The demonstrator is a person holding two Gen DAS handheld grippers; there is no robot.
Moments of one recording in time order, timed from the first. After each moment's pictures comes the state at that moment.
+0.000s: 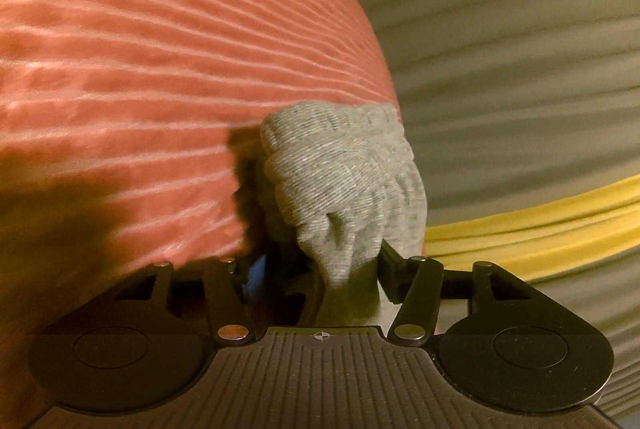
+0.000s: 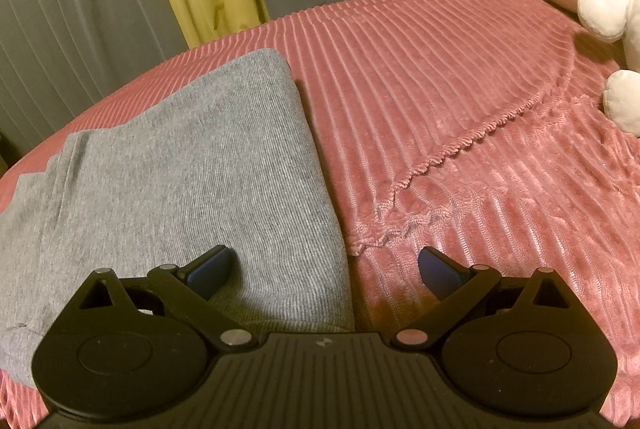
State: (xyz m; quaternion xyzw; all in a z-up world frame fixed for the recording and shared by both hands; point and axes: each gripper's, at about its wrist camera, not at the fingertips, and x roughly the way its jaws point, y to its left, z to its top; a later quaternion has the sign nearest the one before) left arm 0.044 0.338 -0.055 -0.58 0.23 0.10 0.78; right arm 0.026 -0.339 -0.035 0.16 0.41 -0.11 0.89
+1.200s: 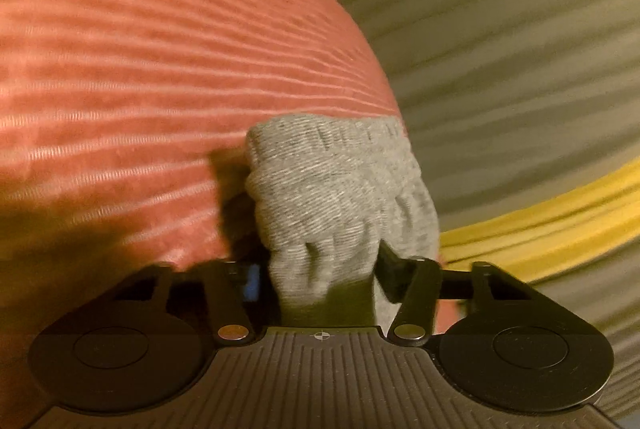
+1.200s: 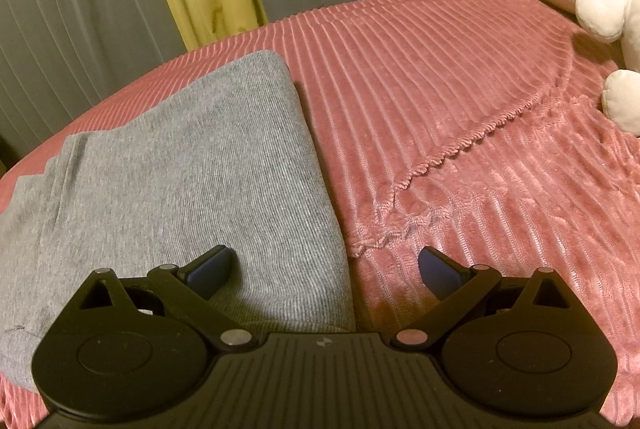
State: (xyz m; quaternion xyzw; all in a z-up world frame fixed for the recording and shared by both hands) left arm 0.055 0.331 -0.043 -0.52 0.23 0.13 0.81; right arm 0.026 -0.338 -0.036 0.16 0.40 -0.11 0.89
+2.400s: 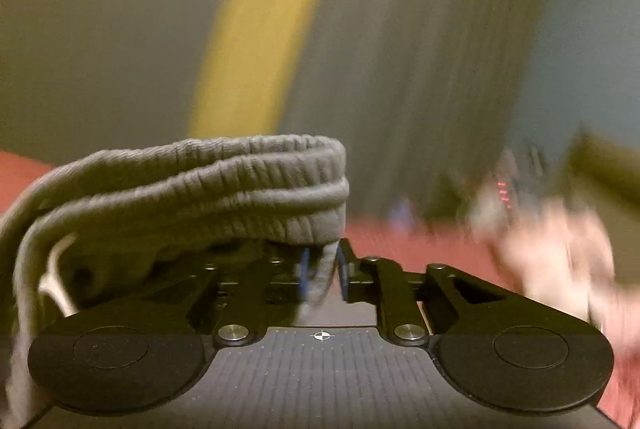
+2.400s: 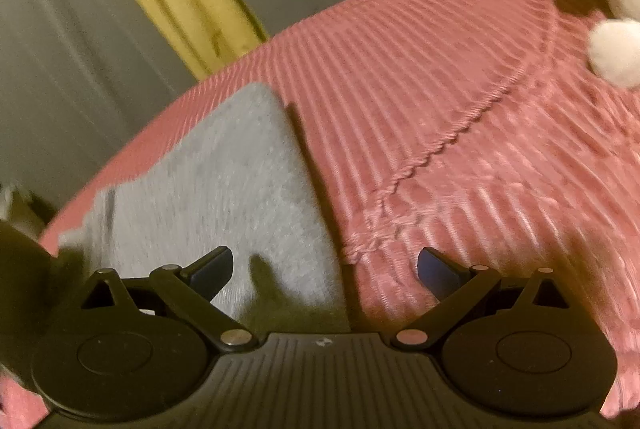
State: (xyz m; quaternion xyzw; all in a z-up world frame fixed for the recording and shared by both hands) left arm 0.038 -0.065 0.085 -0.07 0.23 -0.25 0.94; right arm 0.011 -0.371 -0.023 0.30 0.38 -0.10 0.87
